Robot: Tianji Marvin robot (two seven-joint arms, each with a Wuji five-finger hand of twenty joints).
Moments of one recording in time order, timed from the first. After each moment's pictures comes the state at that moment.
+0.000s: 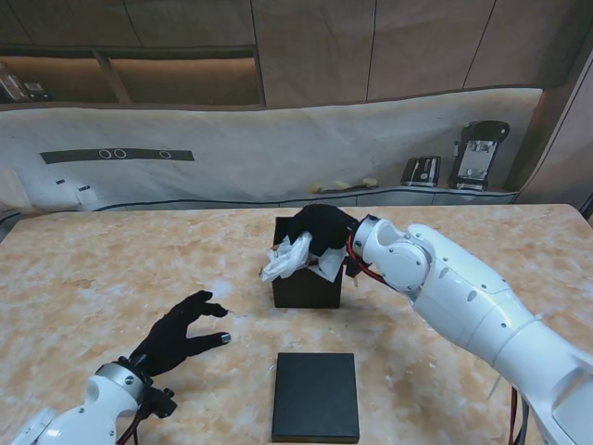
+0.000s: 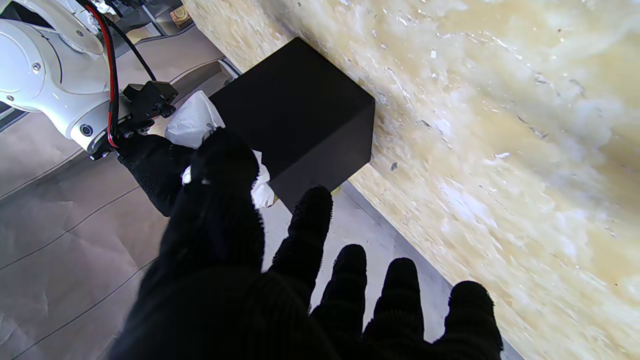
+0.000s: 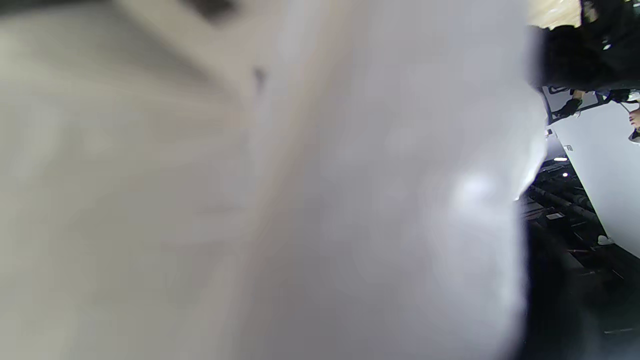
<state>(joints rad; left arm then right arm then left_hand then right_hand) 2.02 -1.10 -1.49 -1.96 0.33 -0.02 -0.10 -0.82 -1.17 0.66 -1.10 -0.48 -0.41 0.06 0.99 -0.25 0.01 -0.04 0.49 0.28 0.41 0.44 0.18 0.22 0.20 0.45 0.05 0.19 0.15 0.54 -0.09 0.28 0.11 0.52 0.90 -0.89 1.35 -0.19 1.15 -0.15 0.90 0.67 0.94 0.01 0.88 0.76 0.81 0.10 1.13 0.69 0.73 0.06 1.63 0.70</state>
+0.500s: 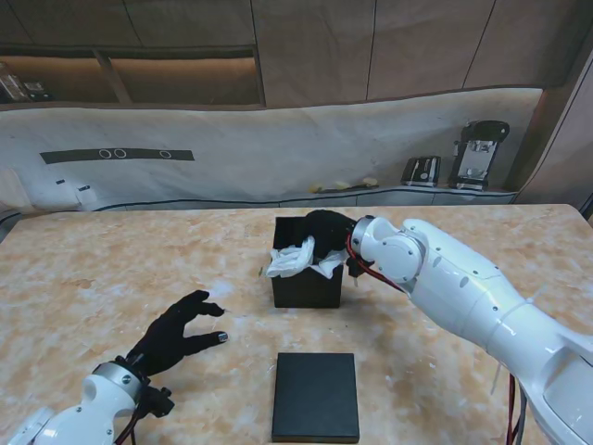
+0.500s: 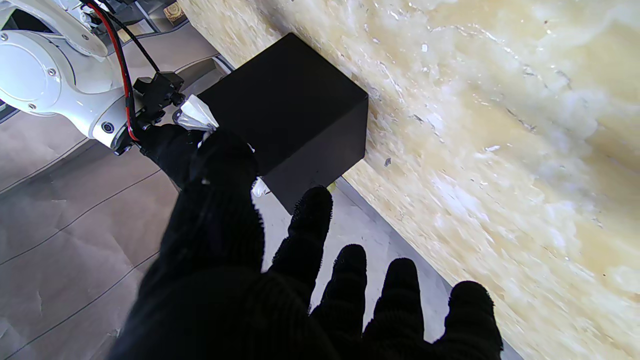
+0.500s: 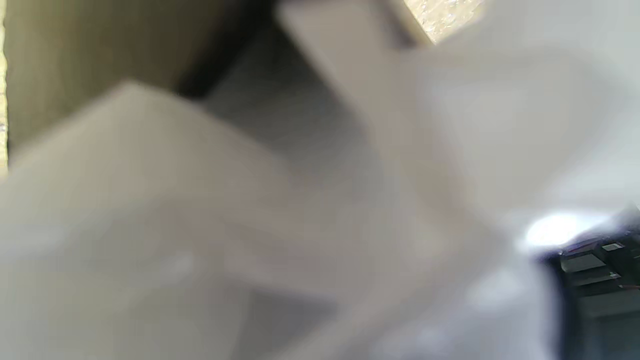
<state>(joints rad) 2.02 -1.10 -1.50 -1.96 0.33 -0.01 -0.10 -0.73 -1.20 0.55 -0.97 -0.40 -0.35 0.12 0.99 -0.25 0.01 -0.04 0.49 0.28 0.41 0.44 0.18 0.22 0.20 0.45 0.05 0.19 0.15 0.54 -0.09 0.28 0.11 0.52 0.90 -0.89 1.34 -0.19 1.15 -0.15 0.87 0.67 0.95 0.01 0.83 0.76 0.82 0.10 1.09 0.69 0.73 0.06 1.61 0.69</state>
